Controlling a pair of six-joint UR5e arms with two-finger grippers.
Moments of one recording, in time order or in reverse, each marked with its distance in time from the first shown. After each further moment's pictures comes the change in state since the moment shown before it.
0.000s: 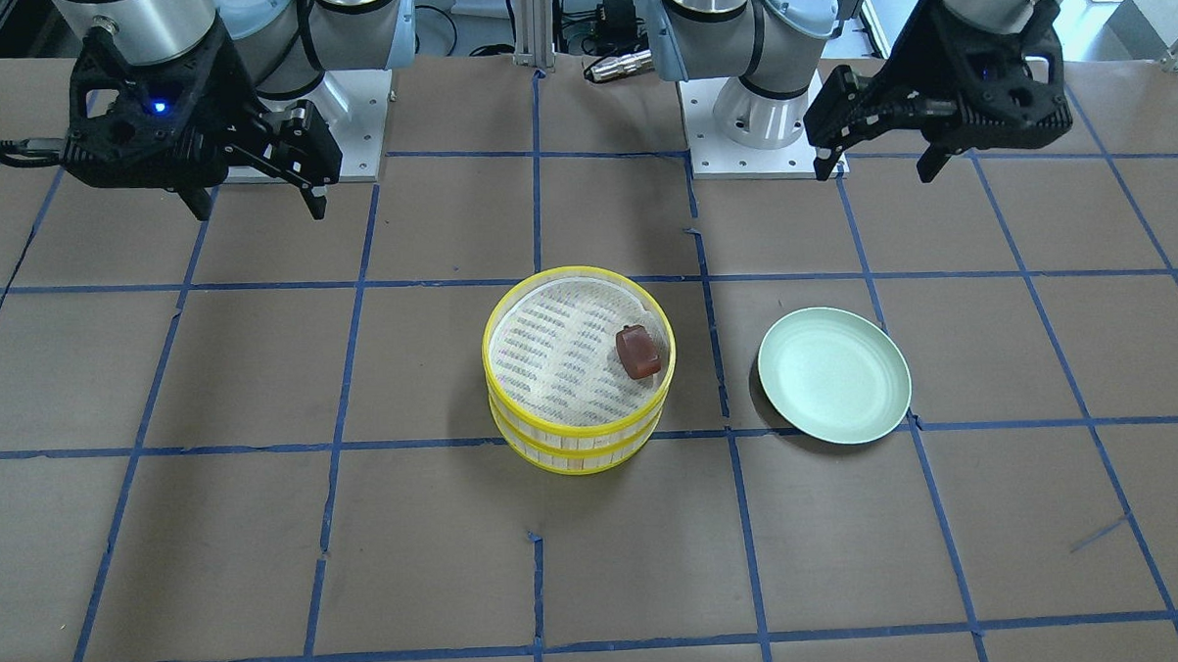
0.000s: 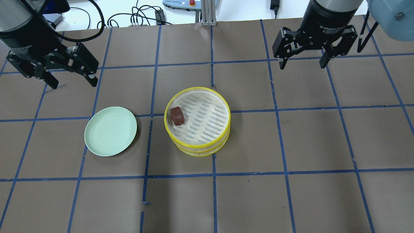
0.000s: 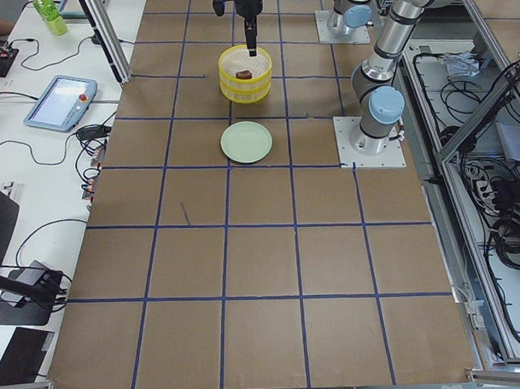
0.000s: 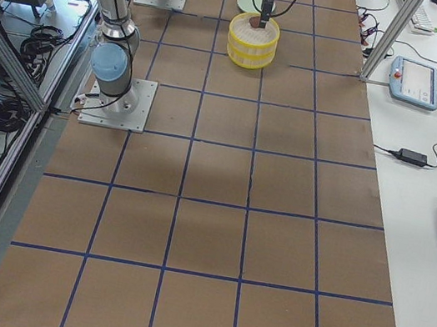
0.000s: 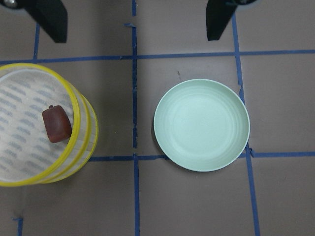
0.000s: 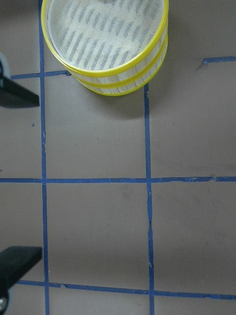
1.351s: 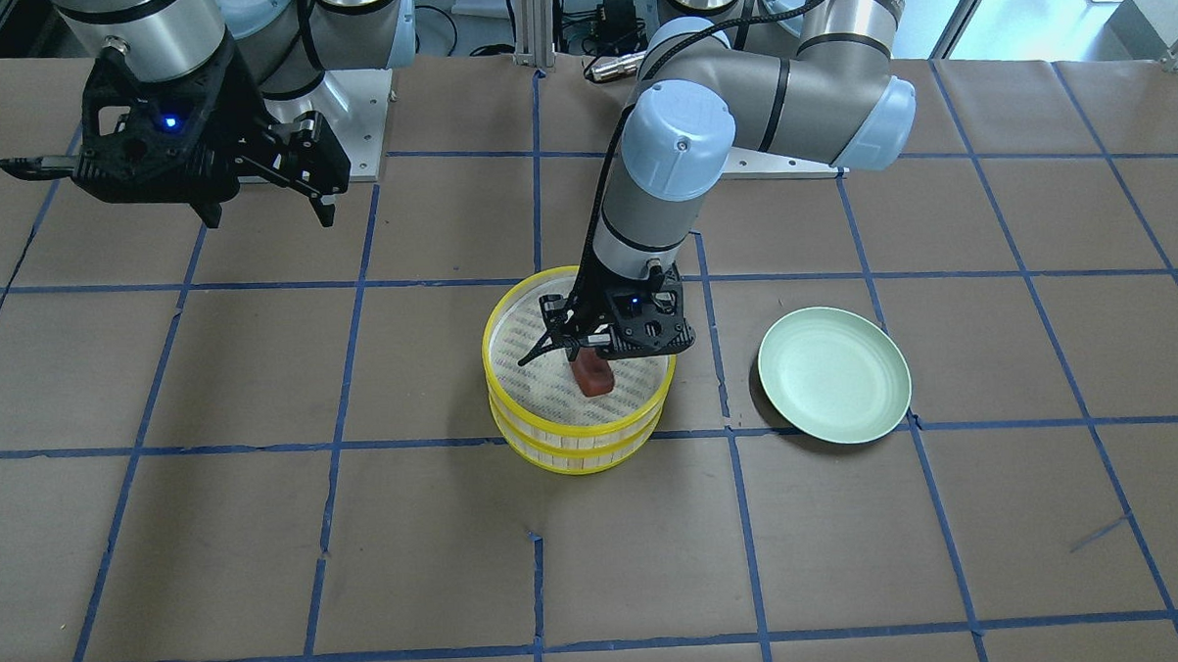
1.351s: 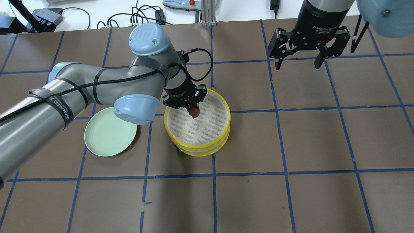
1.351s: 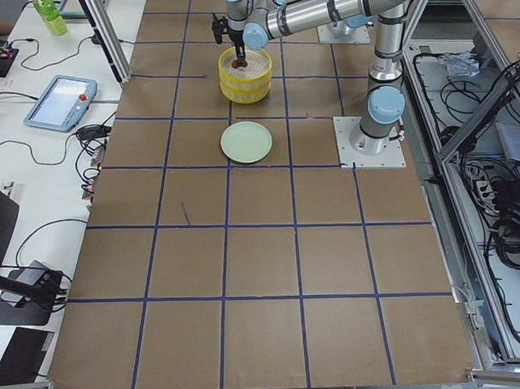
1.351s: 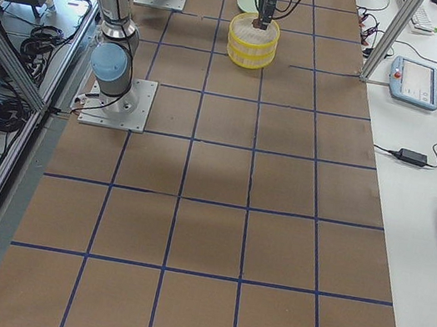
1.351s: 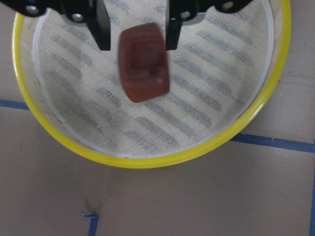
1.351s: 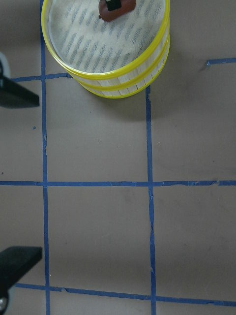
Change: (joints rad) left arm -0.380 -0.320 -0.309 0.797 -0.142 -0.570; right arm 0.008 0.016 -0.010 0.009 0.004 0.005
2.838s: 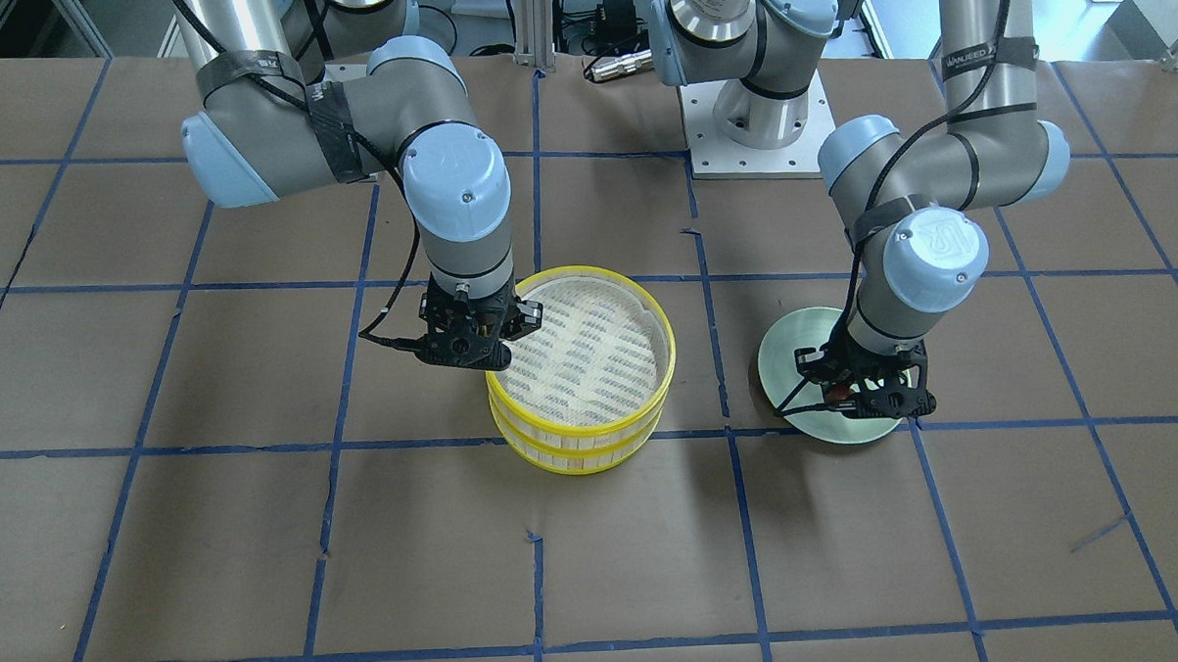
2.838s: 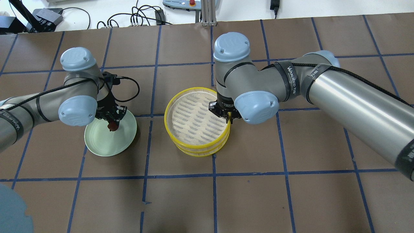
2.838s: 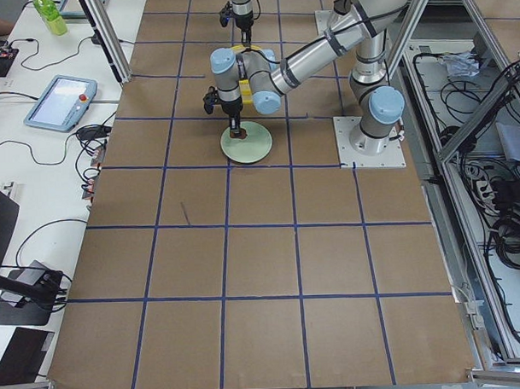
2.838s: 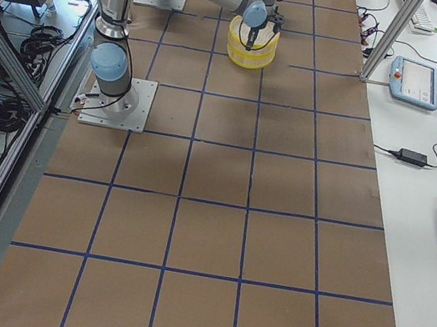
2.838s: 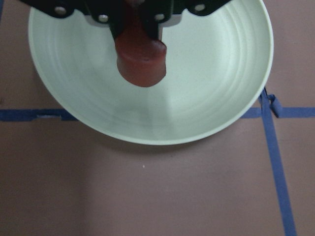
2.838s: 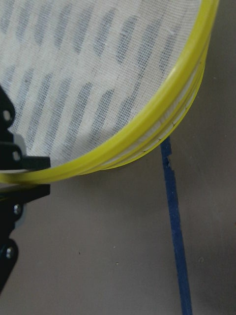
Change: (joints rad) left arm 0.425 0.030 -0.142 0.031 0.263 0.625; right arm 0.292 0.279 0.301 -0.510 -0.007 0.398
